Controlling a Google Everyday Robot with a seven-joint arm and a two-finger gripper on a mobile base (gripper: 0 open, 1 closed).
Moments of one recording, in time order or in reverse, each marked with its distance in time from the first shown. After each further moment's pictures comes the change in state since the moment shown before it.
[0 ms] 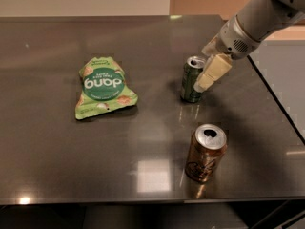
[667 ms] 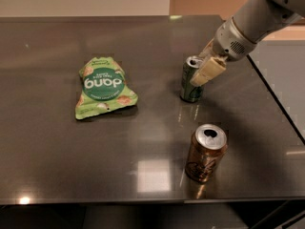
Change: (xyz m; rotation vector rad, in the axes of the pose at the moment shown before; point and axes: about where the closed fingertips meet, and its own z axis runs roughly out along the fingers) arm -0.005 0.009 0.006 -0.044 -0.006 -0.022
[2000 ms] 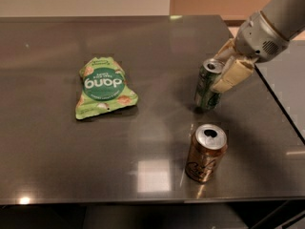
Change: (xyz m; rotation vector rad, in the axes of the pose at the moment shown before) arm 0.020 0.045 -0.049 -0.041 0.006 -0.131
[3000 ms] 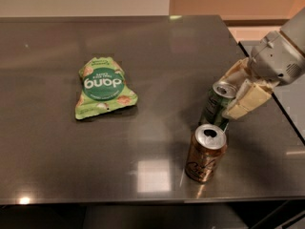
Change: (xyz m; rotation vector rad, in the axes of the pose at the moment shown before) arm 0.011 0.072 -0.004 -0.133 -0.067 -0.073
